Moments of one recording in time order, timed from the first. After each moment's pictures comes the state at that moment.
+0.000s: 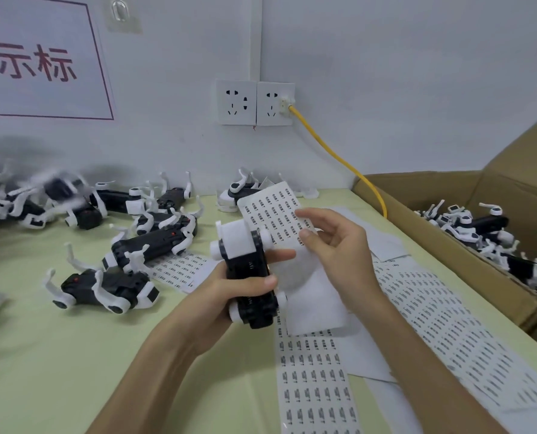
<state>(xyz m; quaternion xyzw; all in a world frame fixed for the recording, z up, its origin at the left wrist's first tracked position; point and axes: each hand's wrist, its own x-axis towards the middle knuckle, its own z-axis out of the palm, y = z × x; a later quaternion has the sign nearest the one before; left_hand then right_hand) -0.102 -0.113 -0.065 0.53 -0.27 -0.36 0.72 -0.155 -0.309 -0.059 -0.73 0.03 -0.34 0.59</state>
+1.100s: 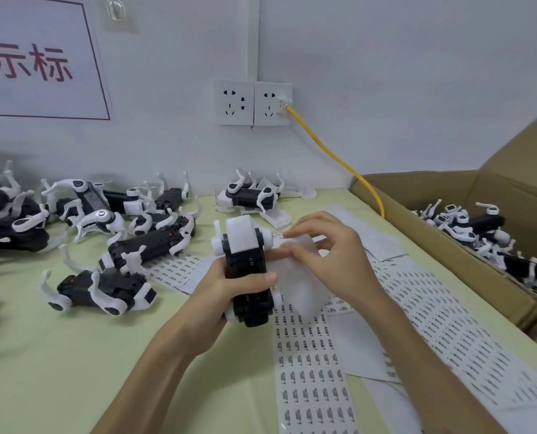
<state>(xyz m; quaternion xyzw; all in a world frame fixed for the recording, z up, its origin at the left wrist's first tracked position) -0.102 -0.115 -0.066 0.56 -0.27 -0.32 0.71 -0.159 -0.313 -0.057 -0.83 0.00 -0.33 0.45</state>
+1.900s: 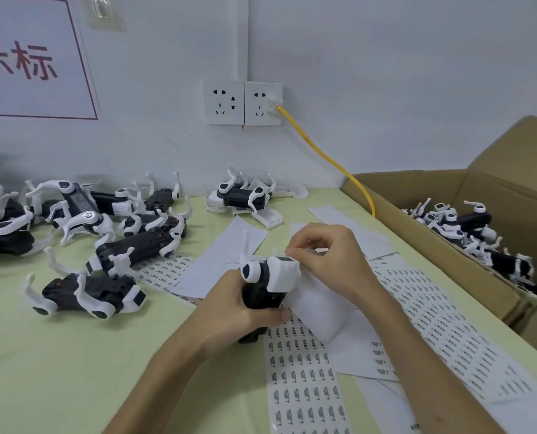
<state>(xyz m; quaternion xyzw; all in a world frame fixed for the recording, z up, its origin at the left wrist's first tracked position) -0.109 -0.128 -0.078 0.70 -0.37 -0.24 0.56 -0.164 -0.324 -0.053 -0.86 0.04 -0.26 0.45</state>
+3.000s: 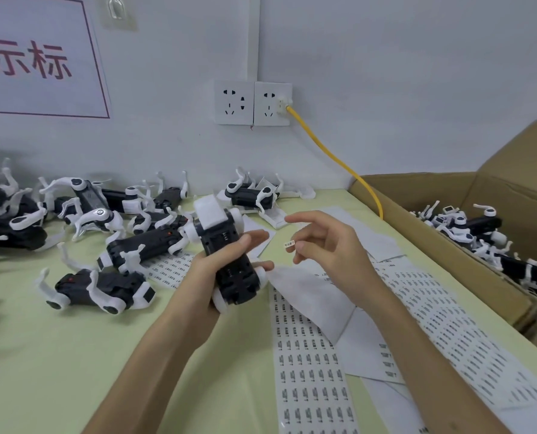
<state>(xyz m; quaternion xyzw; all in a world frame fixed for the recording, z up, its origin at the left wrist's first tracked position) -0.098 -0.116 -0.057 0.51 -0.18 -0.29 0.79 -0.161 -0.319 -0.053 -0.77 -0.02 -0.24 0.59</state>
